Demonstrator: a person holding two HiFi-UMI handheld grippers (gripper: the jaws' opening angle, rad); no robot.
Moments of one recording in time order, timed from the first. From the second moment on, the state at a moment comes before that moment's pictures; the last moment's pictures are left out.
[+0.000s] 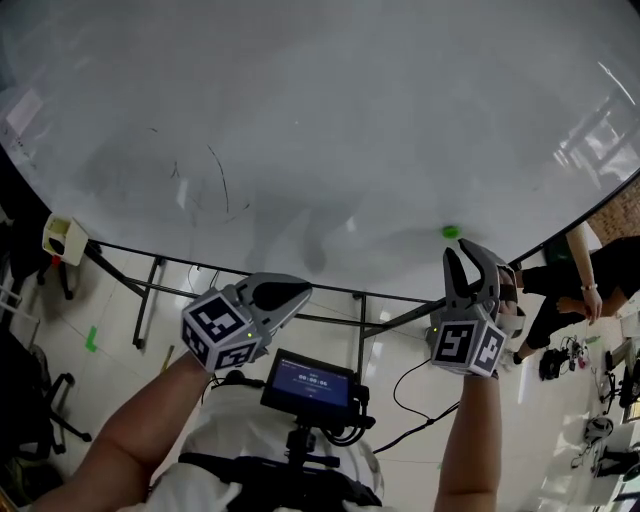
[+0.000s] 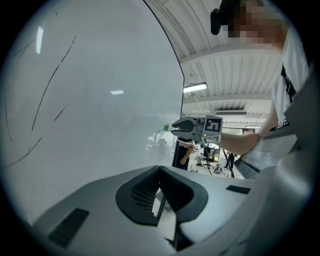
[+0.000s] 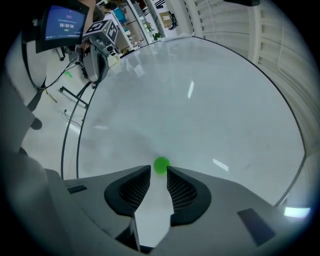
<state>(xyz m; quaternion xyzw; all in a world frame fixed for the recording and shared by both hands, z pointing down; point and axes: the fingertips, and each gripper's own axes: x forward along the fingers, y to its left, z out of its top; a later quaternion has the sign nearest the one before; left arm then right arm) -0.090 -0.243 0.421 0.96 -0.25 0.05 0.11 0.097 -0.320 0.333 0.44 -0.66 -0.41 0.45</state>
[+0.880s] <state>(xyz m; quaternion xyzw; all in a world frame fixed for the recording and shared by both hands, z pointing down) -0.100 -0.254 0.426 0.96 -0.24 0.06 0.12 0.092 -0.343 0.338 0.46 -0.55 -0.47 0.51</state>
